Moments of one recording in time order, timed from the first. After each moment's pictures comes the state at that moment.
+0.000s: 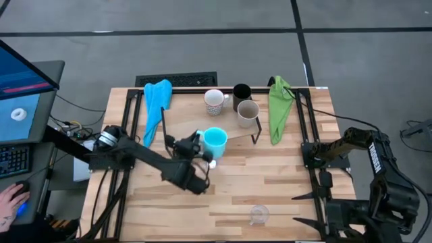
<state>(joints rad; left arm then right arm) -0.41 1.89 1.57 -1.53 -1.50 -1.88 1.25 1.71 2.13 -1.50 1.05 0.87</state>
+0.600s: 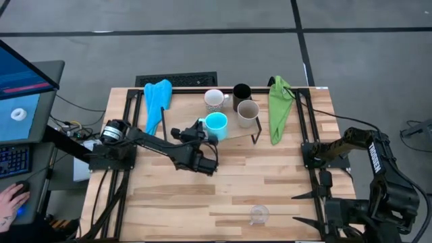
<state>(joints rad) -0.23 1.90 1.39 -1.05 -1.57 -1.71 1.25 1.71 2.13 -1.51 1.05 0.92</state>
